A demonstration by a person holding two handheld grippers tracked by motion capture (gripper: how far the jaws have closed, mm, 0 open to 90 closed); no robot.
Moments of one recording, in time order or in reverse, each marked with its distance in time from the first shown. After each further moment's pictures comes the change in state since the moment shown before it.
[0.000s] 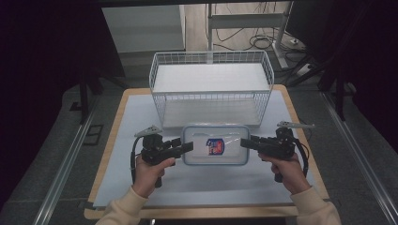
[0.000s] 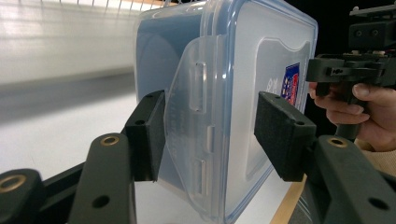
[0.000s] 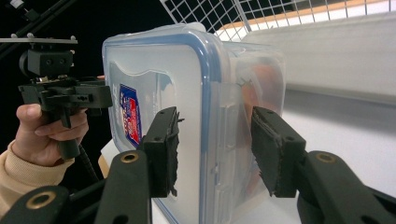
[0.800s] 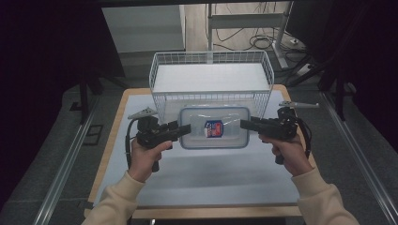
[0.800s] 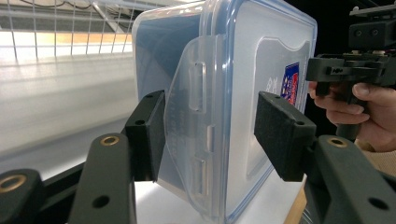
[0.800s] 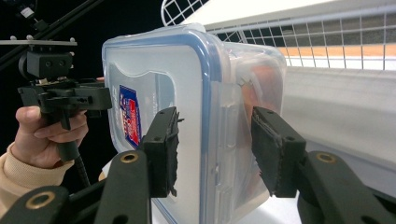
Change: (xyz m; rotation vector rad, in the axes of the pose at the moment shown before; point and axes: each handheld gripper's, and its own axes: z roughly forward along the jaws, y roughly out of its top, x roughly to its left) left arm -0.006 0.045 -0.012 -0.049 0.002 0.034; right arm 0.014 0.054 -0.001 -0.032 0.003 -0.060
